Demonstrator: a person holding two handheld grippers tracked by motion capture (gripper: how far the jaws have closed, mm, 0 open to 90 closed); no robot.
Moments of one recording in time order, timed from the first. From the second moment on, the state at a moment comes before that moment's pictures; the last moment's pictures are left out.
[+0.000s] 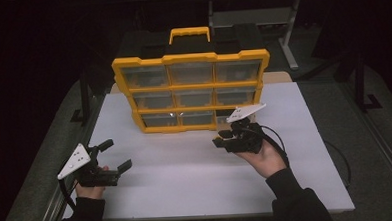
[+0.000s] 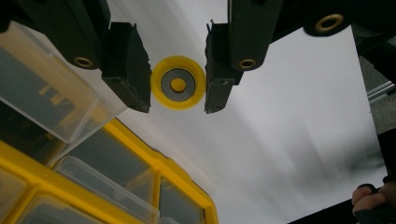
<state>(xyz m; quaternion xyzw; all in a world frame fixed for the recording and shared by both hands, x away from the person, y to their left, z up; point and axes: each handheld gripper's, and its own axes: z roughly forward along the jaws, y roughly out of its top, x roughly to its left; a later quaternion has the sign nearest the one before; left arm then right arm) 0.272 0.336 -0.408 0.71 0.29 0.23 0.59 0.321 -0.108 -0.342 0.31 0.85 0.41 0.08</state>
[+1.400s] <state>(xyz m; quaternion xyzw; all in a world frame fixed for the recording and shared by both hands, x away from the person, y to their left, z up) 0.274 0.333 -0.409 0.72 0.29 0.22 0.59 0.364 -0.140 -0.332 0.37 0.83 0.40 0.10</state>
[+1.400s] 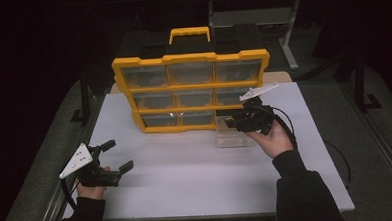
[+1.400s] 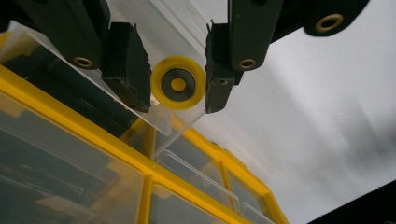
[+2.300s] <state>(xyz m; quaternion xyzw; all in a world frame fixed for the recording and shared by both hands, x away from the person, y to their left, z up) 0.275 0.336 -0.409 0.71 0.30 0.22 0.60 0.362 -0.156 -0.332 0.39 0.81 0.42 0.14</state>
